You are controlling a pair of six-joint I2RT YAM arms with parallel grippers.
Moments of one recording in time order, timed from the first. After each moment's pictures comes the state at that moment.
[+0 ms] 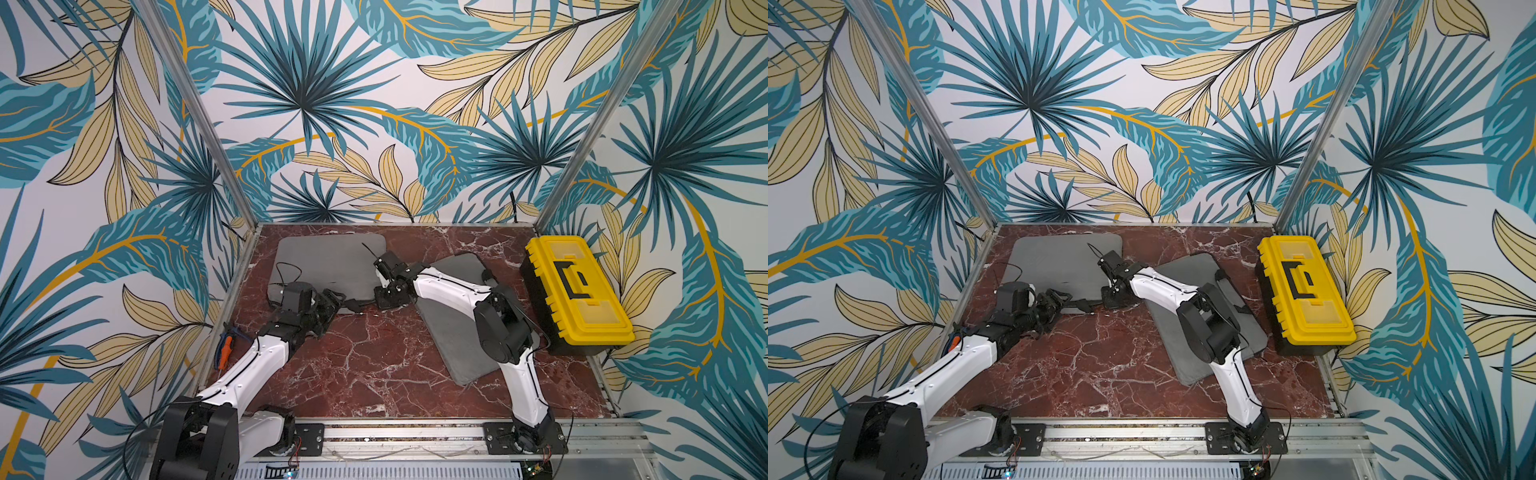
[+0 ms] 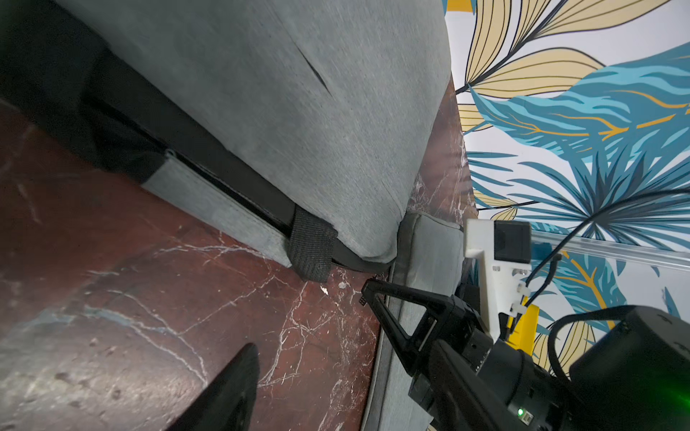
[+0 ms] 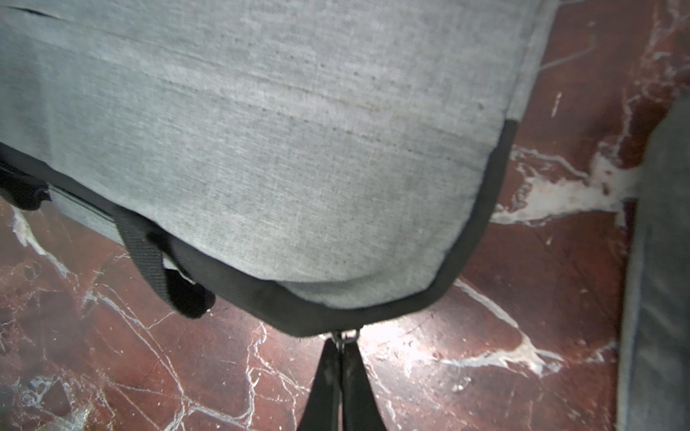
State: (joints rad) left arm -0.21 1.15 0.59 -0.10 0.30 -1.18; right arm 0.72 2.19 1.74 -0.70 -0.08 0.46
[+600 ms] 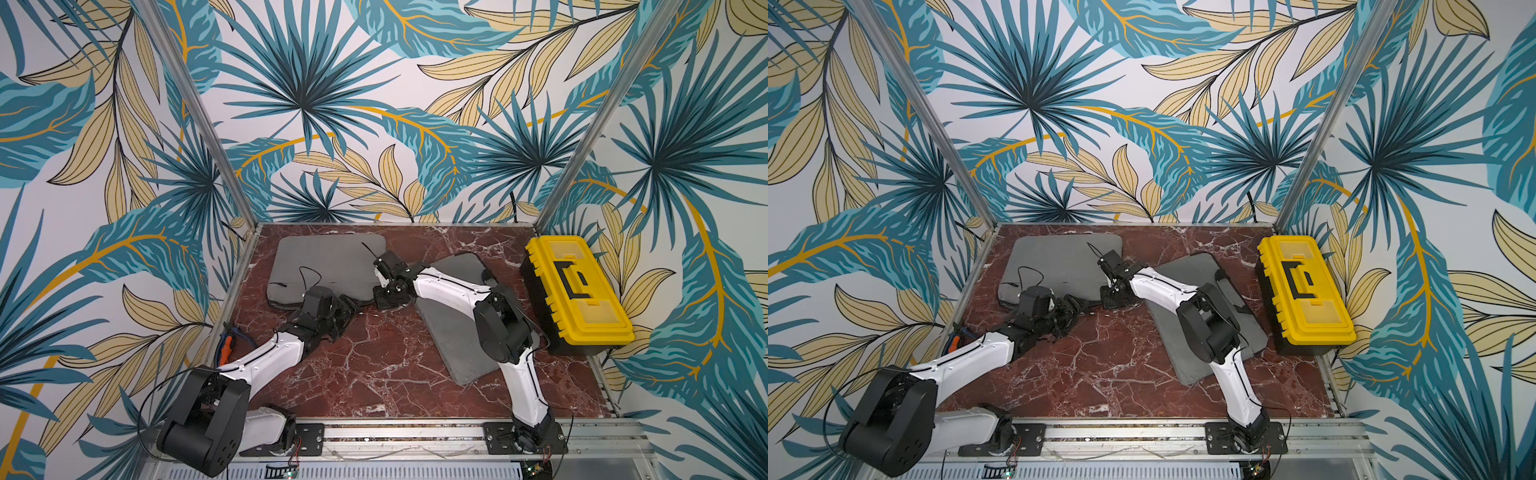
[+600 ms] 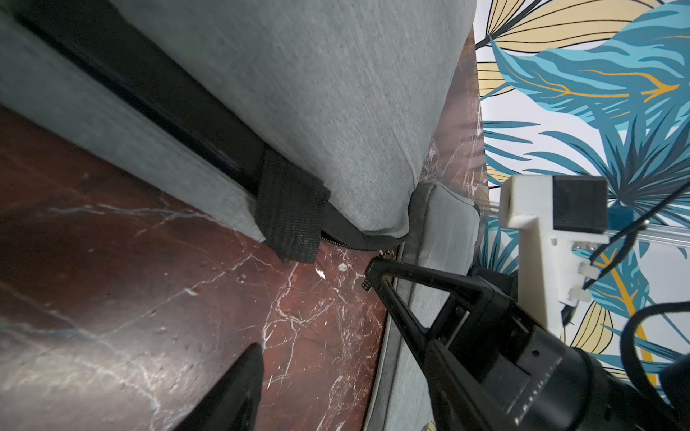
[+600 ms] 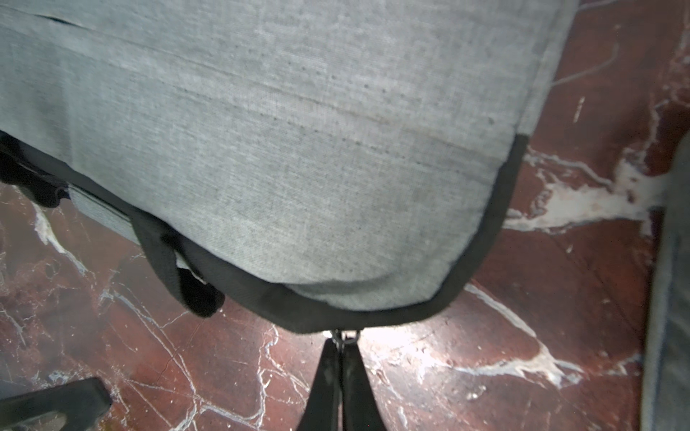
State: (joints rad) left arm -0.35 1.29 0.55 0.07 0.24 -1.27; right arm 0.72 2.19 1.74 -0.68 -0.11 0.47
